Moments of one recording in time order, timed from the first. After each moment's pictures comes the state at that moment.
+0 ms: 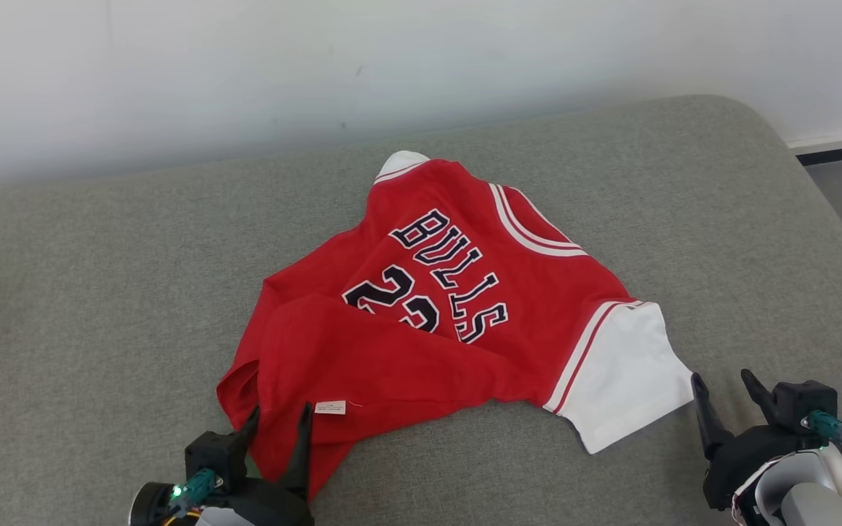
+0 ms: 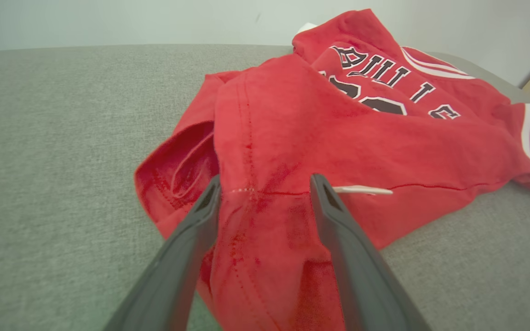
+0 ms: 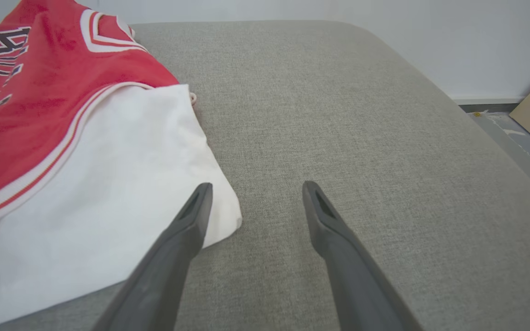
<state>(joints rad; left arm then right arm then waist) -0.31 0.08 -0.23 0.67 -0.30 -0.10 -0.26 -0.34 -0.33 0.10 0.80 0.28 0.13 -0.22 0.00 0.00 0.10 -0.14</state>
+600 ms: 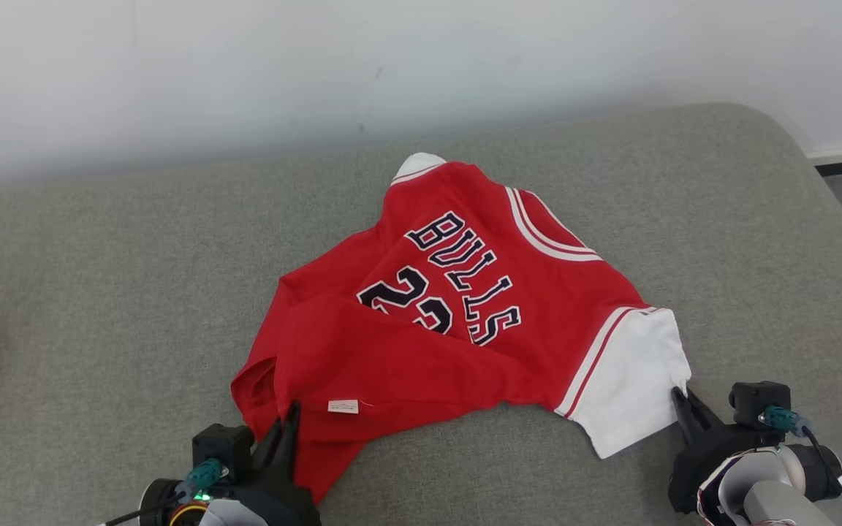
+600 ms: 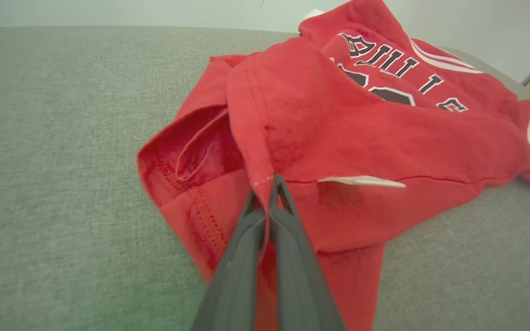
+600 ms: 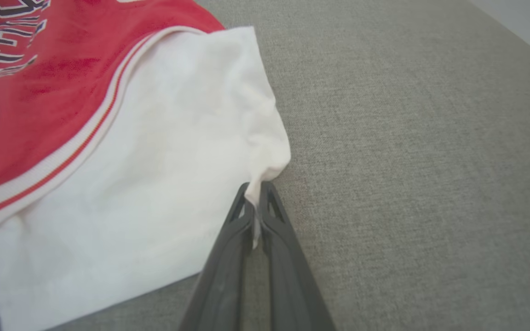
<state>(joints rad) -0.35 0.07 -0.27 0.75 -0.33 -0.12 -0.26 -0.45 -0.30 0.25 0.99 0.39 0.13 -0.21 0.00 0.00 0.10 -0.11</state>
